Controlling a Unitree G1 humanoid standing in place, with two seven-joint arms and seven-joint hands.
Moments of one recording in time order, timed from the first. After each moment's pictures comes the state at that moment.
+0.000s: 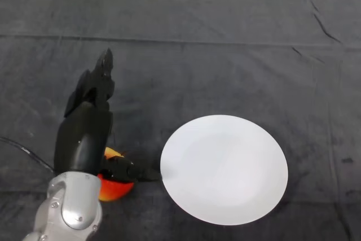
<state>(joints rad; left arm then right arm) -0.10 0.41 -0.35 -0.31 0.33 0.45 0.30 -0.69 -0.57 -1.06 1.18 0.98 0.05 0.29</state>
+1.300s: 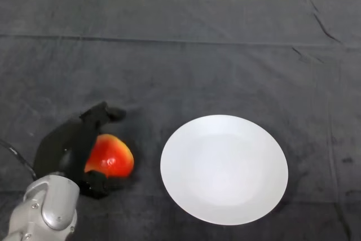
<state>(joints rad) -0.09 0.47 -0.32 -0.25 0.33 0.46 0.17 -0.69 -0.57 -1.06 1.18 0.98 0.05 0.29</state>
